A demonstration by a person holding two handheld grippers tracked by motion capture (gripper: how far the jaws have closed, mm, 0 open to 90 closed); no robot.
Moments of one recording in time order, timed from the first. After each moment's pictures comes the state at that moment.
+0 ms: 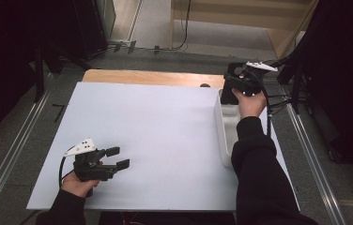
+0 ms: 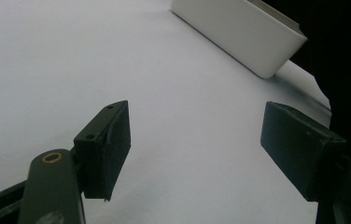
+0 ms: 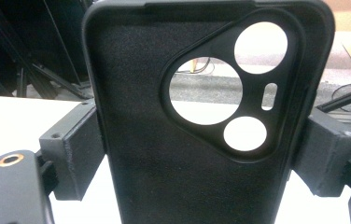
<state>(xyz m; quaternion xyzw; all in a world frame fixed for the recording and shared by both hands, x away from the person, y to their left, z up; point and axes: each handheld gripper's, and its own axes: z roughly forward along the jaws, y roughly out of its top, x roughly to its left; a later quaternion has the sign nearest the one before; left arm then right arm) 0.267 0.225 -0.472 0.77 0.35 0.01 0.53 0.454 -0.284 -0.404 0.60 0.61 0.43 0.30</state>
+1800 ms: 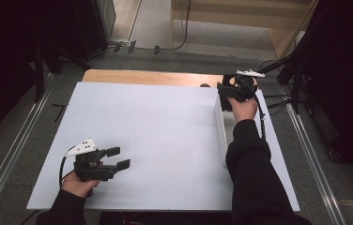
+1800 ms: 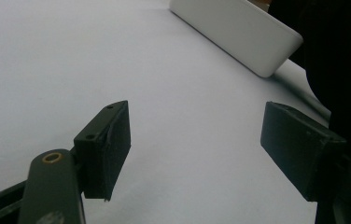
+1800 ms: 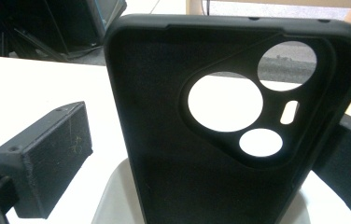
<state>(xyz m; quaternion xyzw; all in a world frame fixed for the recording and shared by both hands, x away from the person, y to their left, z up) 0.267 0.224 -0.472 0.77 0.35 0.01 0.53 0.465 -0.274 -0.442 0.61 0.64 0.39 0.28</state>
